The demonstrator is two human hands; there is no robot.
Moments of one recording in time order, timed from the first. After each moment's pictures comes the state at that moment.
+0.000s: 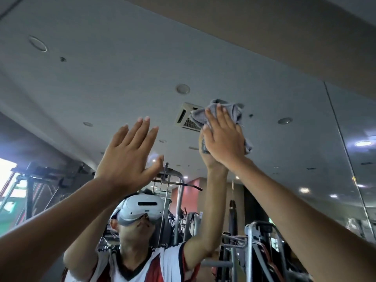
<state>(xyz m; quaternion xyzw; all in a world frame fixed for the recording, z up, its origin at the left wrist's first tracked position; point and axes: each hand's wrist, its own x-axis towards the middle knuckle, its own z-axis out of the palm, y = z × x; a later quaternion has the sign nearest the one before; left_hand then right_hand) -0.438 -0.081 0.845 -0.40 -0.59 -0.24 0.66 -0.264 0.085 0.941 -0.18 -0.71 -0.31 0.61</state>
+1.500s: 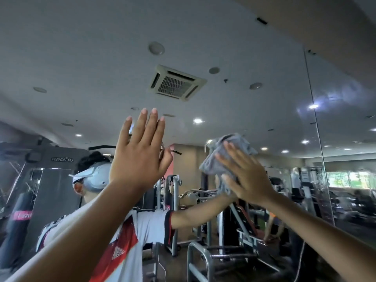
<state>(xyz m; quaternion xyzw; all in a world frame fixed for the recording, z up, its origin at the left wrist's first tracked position) -0.452 -0.091 0.771 -0.42 -0.56 -0.26 0.67 -0.217 0.113 0.750 -0.07 -0.73 -0.43 0.53</state>
